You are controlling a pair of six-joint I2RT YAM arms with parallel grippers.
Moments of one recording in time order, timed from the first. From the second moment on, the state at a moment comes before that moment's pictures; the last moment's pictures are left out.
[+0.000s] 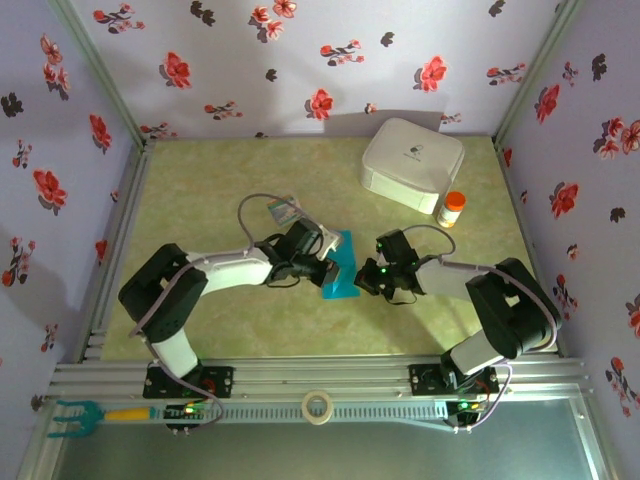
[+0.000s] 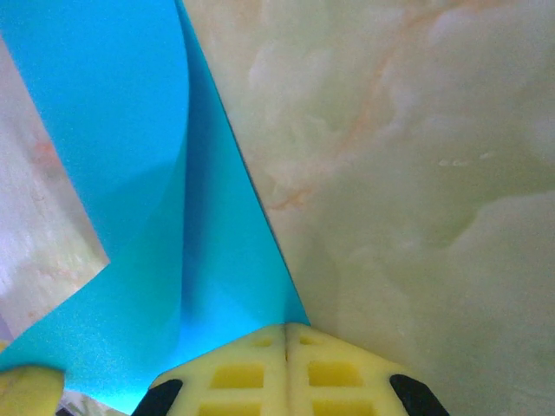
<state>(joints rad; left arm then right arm) -0.85 1.73 0.94 -0.09 0.30 -0.30 0.53 1.52 0.57 -0.09 -0.41 0.96</state>
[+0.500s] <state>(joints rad) -0.85 1.80 1.01 -0.18 0.22 -0.25 0.53 1.51 0.58 -0.12 -0.40 0.94</state>
